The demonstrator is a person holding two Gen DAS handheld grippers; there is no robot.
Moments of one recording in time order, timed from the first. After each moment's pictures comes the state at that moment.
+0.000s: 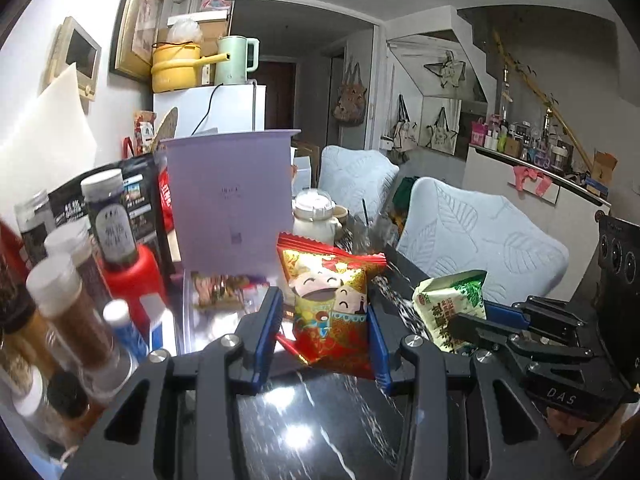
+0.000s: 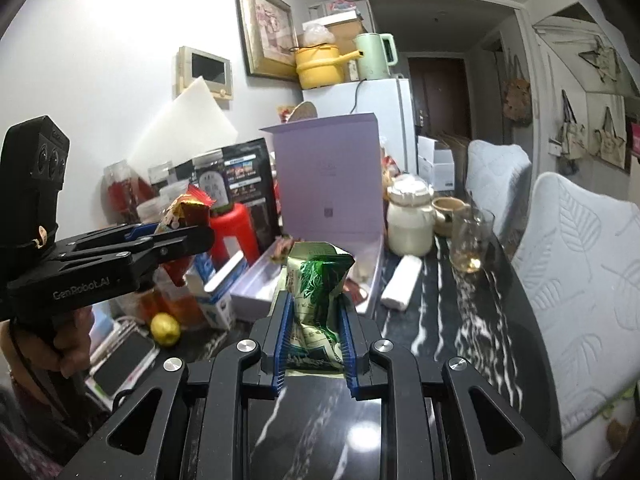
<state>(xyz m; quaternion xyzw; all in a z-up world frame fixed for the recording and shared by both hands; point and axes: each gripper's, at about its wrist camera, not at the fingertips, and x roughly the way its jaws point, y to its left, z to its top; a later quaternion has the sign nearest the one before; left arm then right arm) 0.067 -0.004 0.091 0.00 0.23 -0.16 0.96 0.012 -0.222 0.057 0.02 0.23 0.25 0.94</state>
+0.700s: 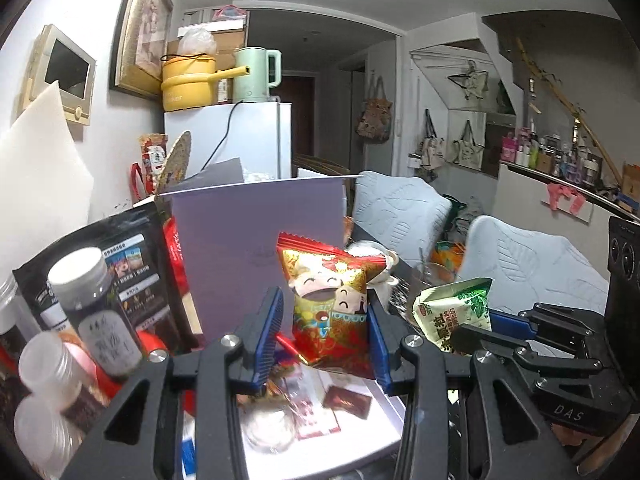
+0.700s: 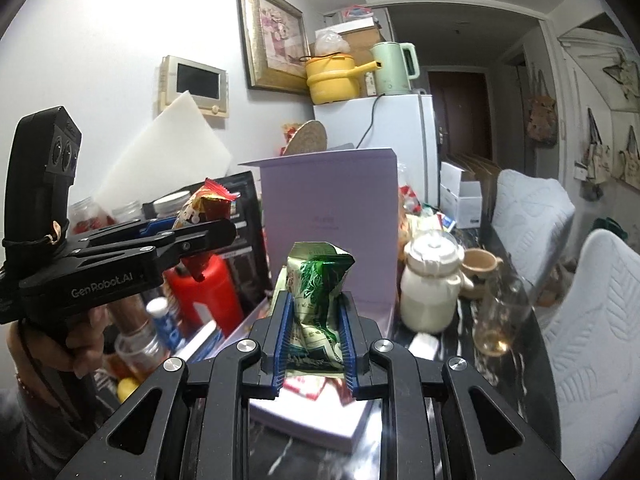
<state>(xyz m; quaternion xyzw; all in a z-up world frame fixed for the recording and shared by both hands) 0.196 0.016 0.111 0.01 0.21 -0.12 0.97 0.149 -0.194 0.081 0.01 0.20 0.28 0.94</state>
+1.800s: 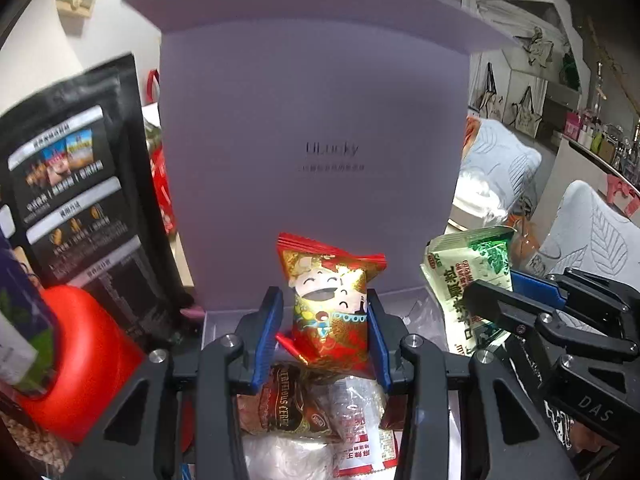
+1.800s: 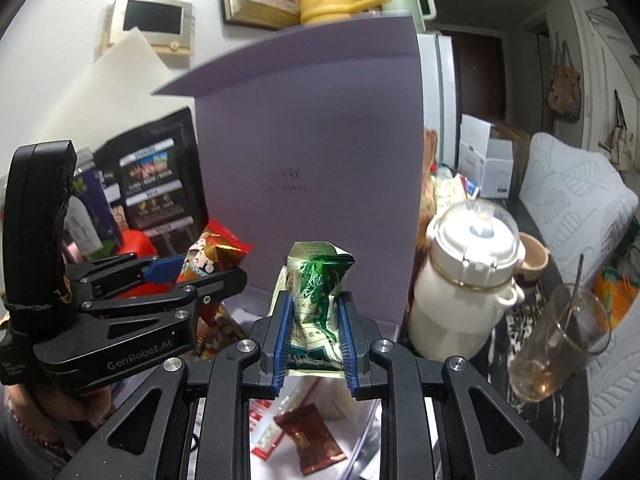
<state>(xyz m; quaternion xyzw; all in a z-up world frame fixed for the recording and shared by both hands) 0.322 0.029 0.005 -0.02 0.33 -0.05 0.94 0.291 -0.143 0.020 -0.02 0.29 0.28 0.92</state>
